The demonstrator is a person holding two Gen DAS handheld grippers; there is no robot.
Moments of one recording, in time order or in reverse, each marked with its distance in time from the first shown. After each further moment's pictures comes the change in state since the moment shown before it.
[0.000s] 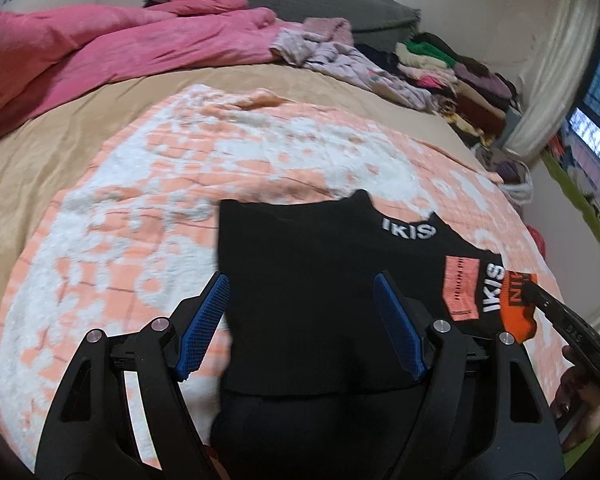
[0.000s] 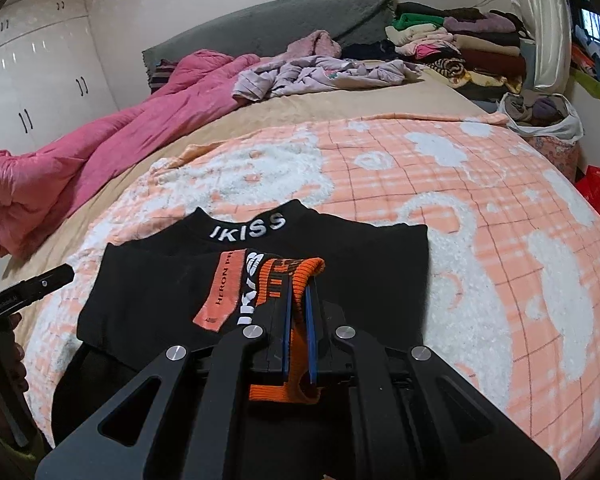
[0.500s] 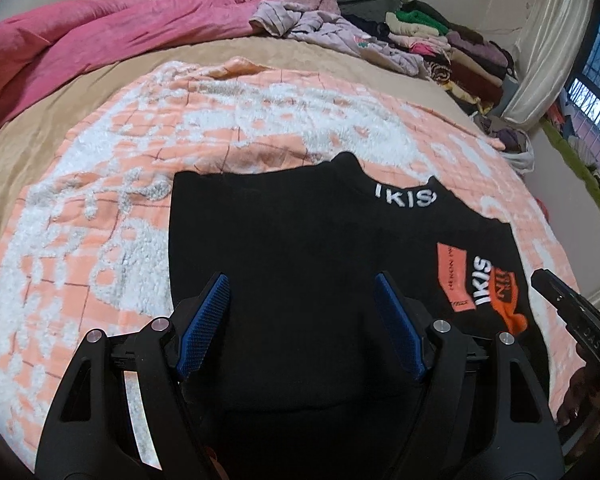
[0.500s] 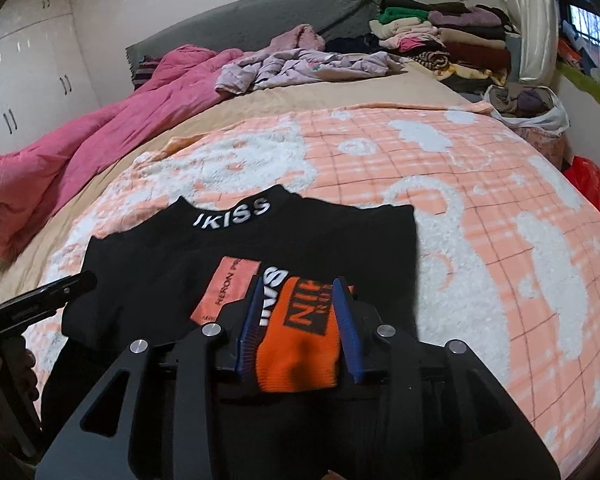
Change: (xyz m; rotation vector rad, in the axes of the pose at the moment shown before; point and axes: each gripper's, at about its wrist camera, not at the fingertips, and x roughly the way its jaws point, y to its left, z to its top) left arm 0.040 -0.017 -0.009 0.054 0.095 0.015; right arm 0.007 0.003 -0.013 0.013 0.019 -0.052
